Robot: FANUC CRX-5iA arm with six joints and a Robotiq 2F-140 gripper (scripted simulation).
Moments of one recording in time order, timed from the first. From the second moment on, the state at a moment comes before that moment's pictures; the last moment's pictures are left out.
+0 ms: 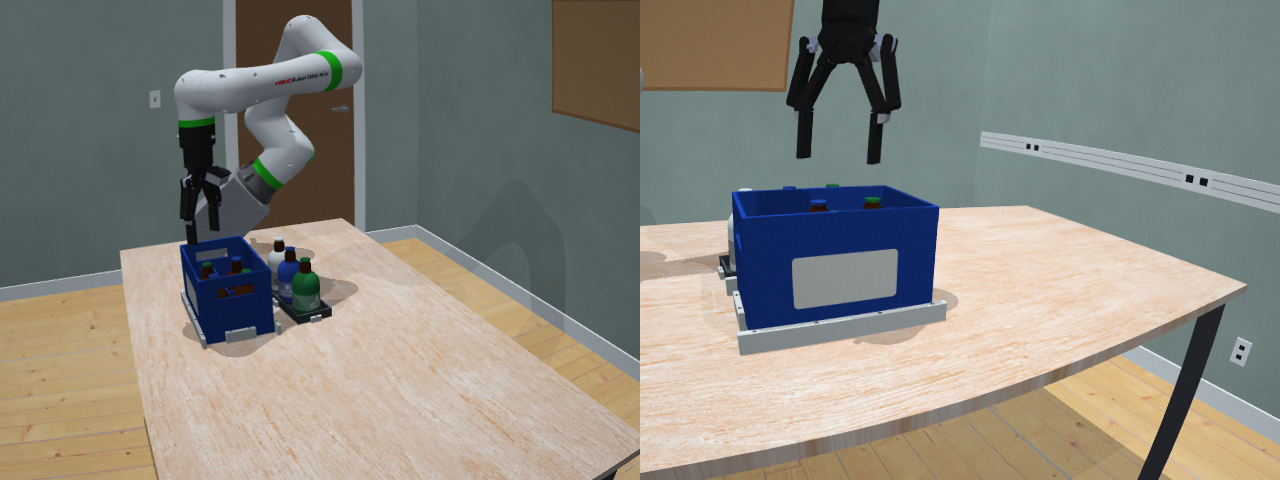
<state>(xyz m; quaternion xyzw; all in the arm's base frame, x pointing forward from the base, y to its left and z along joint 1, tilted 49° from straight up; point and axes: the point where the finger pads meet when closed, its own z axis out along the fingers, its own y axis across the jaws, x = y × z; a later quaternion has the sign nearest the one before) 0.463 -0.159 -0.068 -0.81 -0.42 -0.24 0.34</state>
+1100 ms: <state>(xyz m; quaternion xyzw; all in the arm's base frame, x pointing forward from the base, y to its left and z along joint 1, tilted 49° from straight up) 0.467 -0.150 -0.056 -0.81 -0.42 -0.24 0.34</state>
